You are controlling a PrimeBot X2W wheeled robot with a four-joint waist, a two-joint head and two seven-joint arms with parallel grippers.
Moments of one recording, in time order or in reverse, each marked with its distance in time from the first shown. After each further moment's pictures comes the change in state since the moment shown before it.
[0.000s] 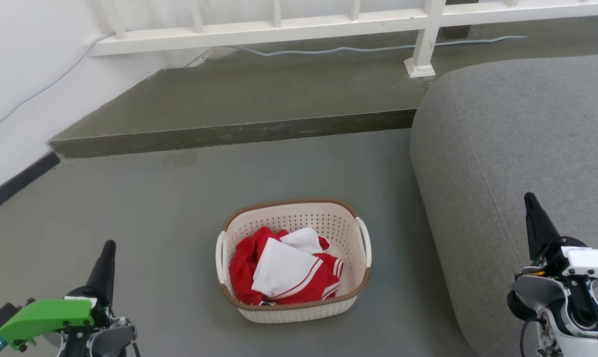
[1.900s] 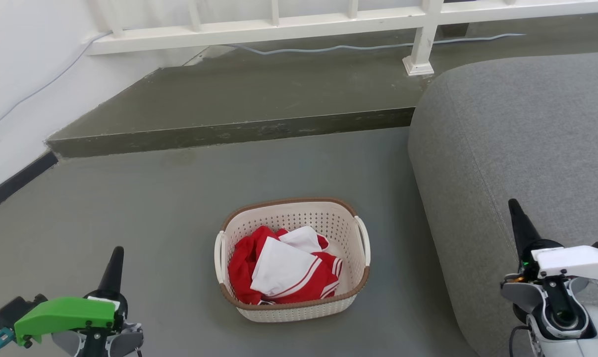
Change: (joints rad) left arm 0.001 0.000 -0.046 0.022 0.239 0.018 -0.063; right arm 0.000 -0.021 0.088 0.024 -0.235 -0.022 -0.067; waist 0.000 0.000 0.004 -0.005
